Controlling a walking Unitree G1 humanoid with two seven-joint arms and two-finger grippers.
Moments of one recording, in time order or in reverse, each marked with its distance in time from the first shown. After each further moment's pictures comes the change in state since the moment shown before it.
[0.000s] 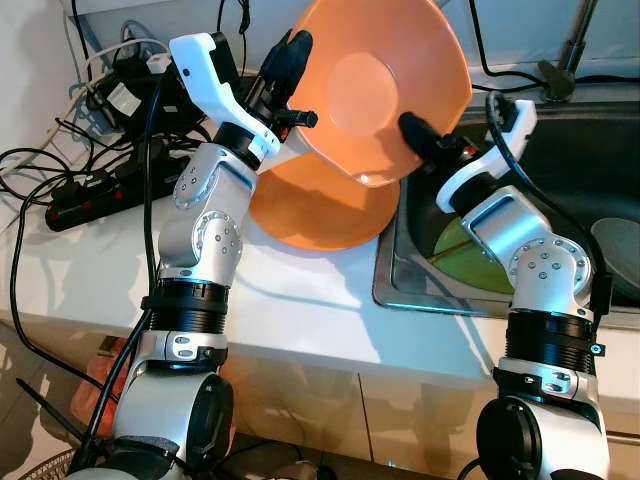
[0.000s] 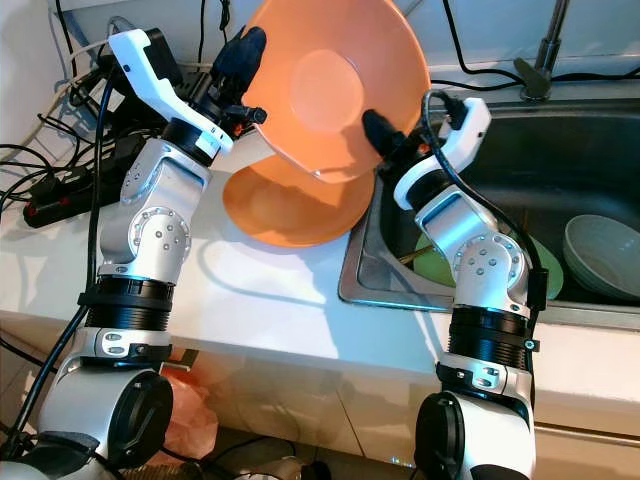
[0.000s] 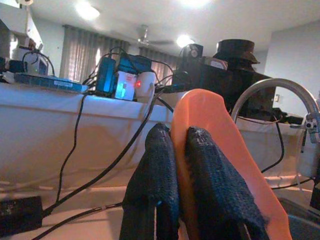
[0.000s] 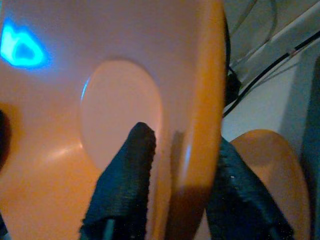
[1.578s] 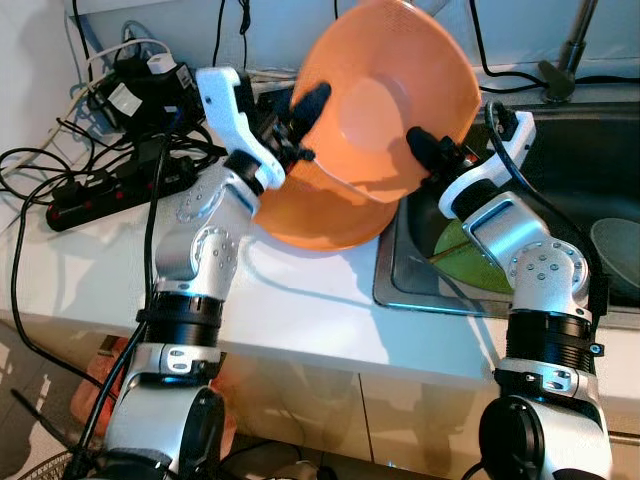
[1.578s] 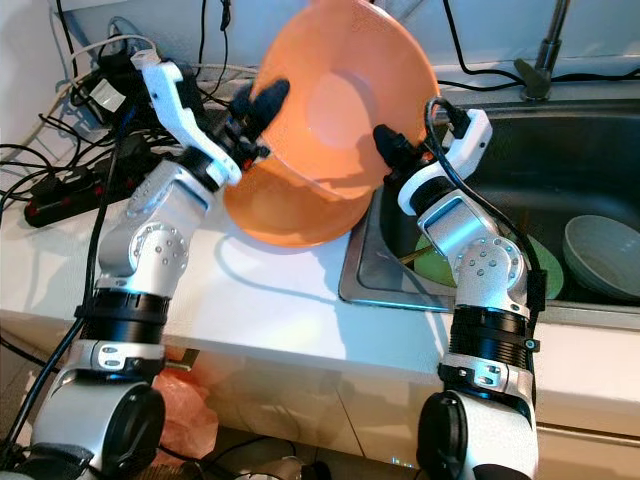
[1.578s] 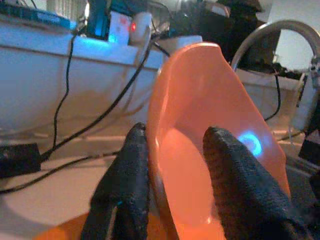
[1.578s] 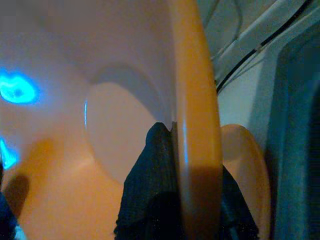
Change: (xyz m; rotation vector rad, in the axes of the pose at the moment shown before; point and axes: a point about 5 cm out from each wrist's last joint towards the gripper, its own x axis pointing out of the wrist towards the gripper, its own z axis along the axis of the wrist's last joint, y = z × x) left arm -0.017 0.002 -0.027 -0.012 0.203 -0.042; right arm 0.000 -0.017 0.001 0.025 -0.028 -0.113
